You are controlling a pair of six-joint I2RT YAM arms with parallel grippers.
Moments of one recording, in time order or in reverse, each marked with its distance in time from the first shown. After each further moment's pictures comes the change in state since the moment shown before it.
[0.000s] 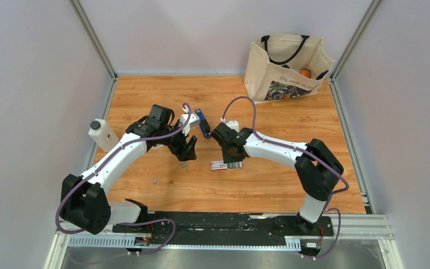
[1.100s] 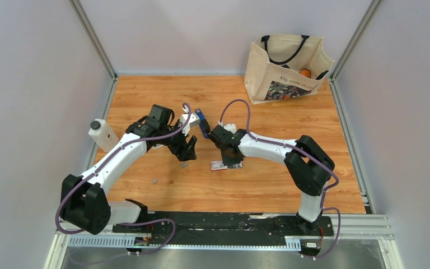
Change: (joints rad) left arm 0.000 -0.003 0.000 0.000 0.000 0.000; right arm 0.000 0.087 0.011 0.013 0.005 -0.015
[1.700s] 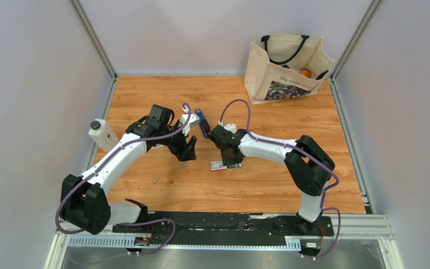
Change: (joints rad) left arm 0.000 0.000 0.000 -0.003 0.000 0.000; right arm 0.000 0.000 0.000 0.001 0.000 0.004
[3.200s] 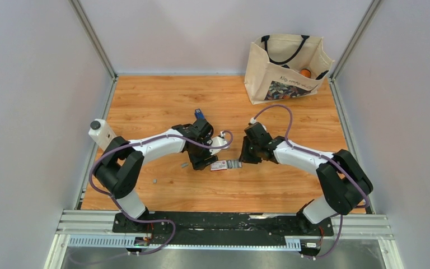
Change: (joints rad) left arm -0.302 0.383 0.059 0.071 -0.365 0.203; right arm -0.238 -0.298 -0.391 0.340 -0.261 0.053
